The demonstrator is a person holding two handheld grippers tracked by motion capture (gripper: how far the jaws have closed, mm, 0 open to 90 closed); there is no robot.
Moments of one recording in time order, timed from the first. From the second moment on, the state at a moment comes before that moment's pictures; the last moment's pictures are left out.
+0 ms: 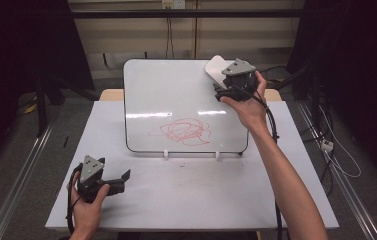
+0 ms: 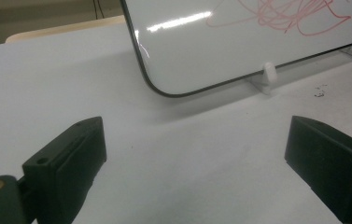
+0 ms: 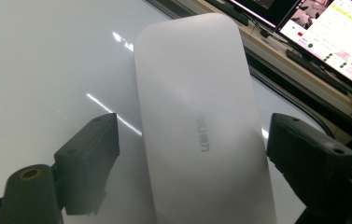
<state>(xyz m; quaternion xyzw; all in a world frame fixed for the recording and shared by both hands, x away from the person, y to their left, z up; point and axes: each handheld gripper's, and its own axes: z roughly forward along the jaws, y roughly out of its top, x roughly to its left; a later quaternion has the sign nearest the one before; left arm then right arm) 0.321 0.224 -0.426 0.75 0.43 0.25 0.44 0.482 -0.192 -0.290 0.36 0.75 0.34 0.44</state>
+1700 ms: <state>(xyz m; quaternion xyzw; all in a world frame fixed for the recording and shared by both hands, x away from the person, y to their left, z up) 0.318 0.231 -0.426 0.75 0.43 0.26 0.44 0.493 -0.204 -0.281 0.41 0.76 0.35 0.36</state>
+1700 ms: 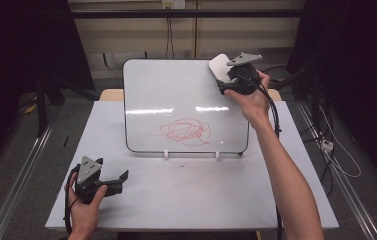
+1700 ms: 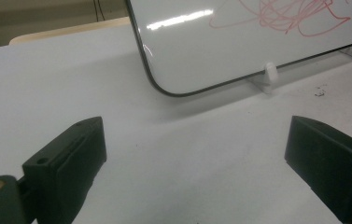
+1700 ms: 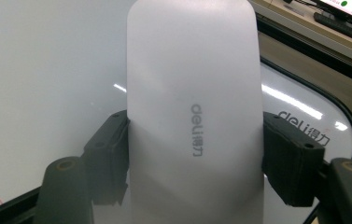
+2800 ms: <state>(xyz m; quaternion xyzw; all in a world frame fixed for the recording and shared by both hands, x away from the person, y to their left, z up) 0.318 0.231 -0.427 0.75 0.43 0.26 0.44 0.445 -0.200 -0.292 0.37 0.75 0.40 0.37</state>
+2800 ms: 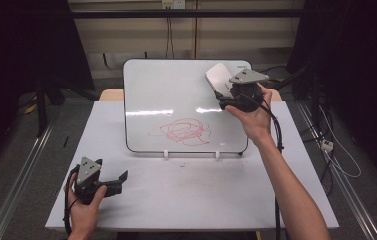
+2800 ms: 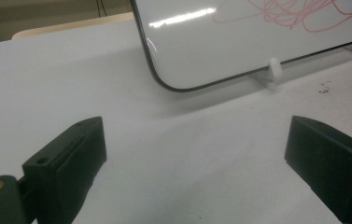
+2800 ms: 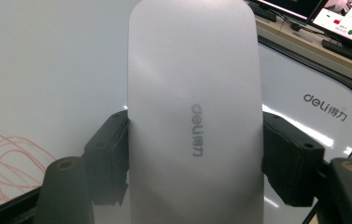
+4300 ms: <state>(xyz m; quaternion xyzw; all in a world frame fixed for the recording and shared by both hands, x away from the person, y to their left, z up) 0.320 0.233 -0.428 0.75 0.43 0.25 0.44 0.409 -0.171 -0.365 0.35 0.78 0.37 0.36</state>
